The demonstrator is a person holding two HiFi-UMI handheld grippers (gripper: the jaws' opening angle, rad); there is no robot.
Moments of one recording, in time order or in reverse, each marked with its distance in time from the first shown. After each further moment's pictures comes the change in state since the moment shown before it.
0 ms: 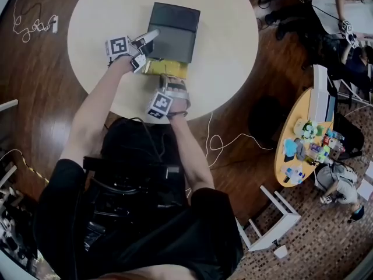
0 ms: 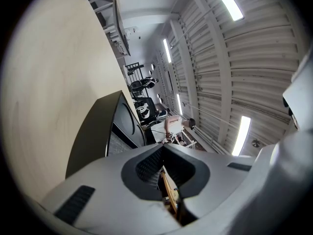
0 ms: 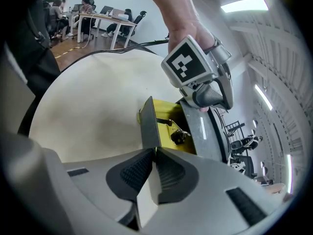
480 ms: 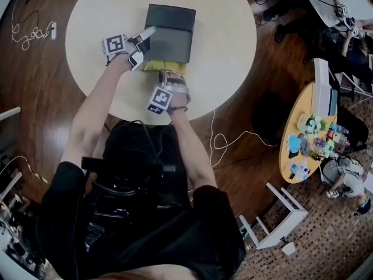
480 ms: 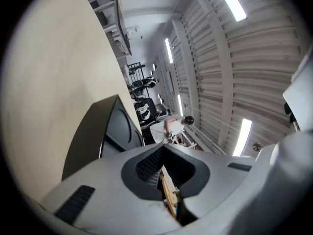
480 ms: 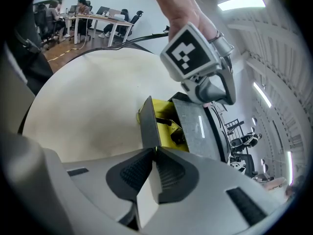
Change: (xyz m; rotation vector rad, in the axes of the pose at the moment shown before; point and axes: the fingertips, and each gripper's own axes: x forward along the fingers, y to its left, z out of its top) left arm 0.007 0.001 0.012 -0.061 0.003 0.050; right arm 0.014 -0.018 0.001 0.023 0.002 -0.001
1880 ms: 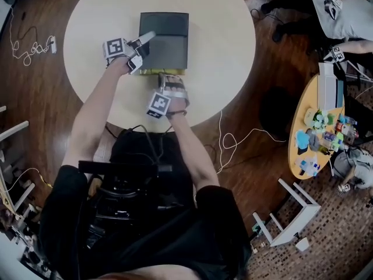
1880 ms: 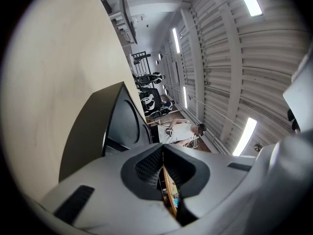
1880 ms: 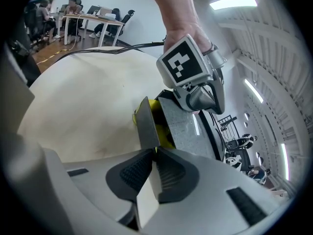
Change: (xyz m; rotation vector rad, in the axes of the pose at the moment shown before) left arm 0.031 0.024 0.003 -0.024 0.110 0.006; right arm 0.011 -0.023 0.002 0.061 0.009 -0.077
